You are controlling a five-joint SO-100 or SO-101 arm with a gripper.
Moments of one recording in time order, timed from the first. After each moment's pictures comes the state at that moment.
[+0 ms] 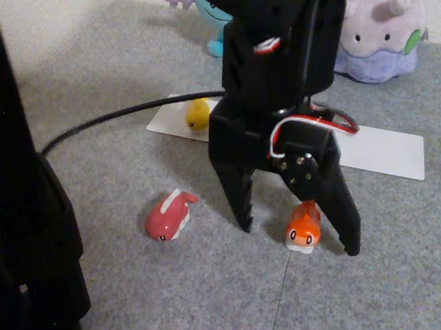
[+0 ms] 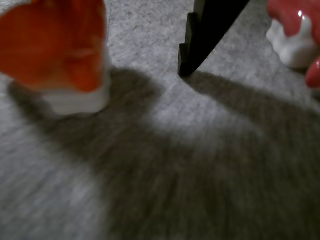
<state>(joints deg) 44.6 87.9 120.3 57.6 53.6</state>
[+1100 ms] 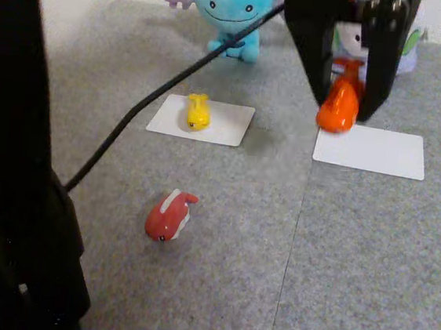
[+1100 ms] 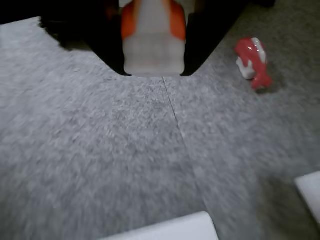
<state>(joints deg) 43.2 76.2 65.4 90.9 61.8</state>
